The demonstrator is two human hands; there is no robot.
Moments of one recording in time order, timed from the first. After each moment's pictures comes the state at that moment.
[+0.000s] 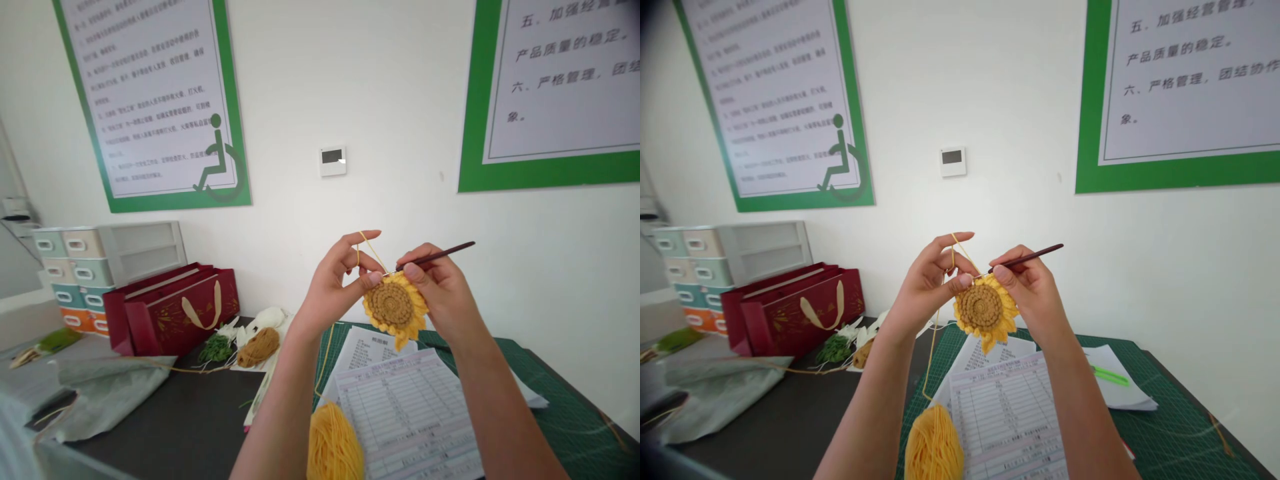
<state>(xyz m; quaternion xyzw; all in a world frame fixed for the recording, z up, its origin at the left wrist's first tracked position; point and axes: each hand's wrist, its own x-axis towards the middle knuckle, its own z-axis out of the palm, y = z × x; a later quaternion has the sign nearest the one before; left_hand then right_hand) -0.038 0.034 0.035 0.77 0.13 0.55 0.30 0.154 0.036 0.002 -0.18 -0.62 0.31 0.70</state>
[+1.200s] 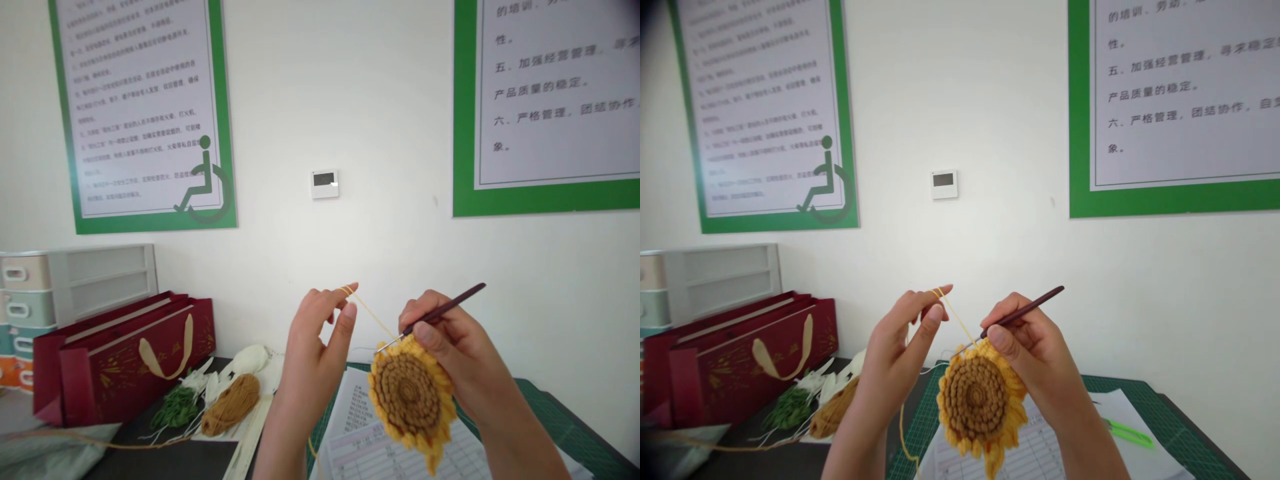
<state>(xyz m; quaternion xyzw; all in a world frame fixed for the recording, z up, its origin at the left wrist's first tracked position) -0.043 0.028 0.016 0.71 0.24 0.65 0.16 0.154 0.031 -0.010 -0.19 -0.64 0.36 0.65</state>
